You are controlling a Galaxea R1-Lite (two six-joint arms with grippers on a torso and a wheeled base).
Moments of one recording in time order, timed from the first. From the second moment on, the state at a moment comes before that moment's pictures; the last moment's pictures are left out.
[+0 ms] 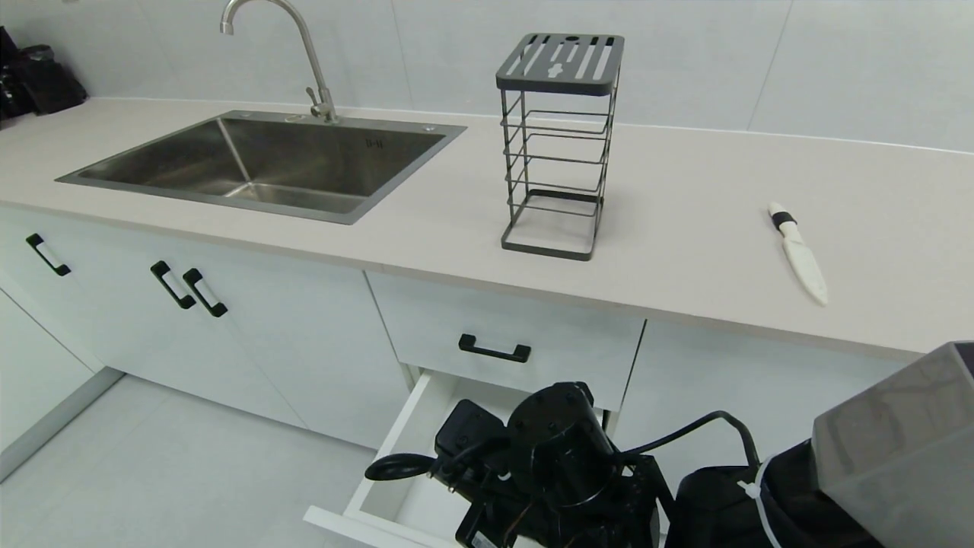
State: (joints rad) left arm 0.00 0.00 0.00 0.00 0.04 -0.04; right arm 1.04 2.09 -0.98 -0.66 -0.07 -0.20
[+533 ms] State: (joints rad) left arm 0.00 0.00 0.00 0.00 0.04 -0.04; right arm 1.04 2.10 -1.01 -0.66 -0.08 -0.20
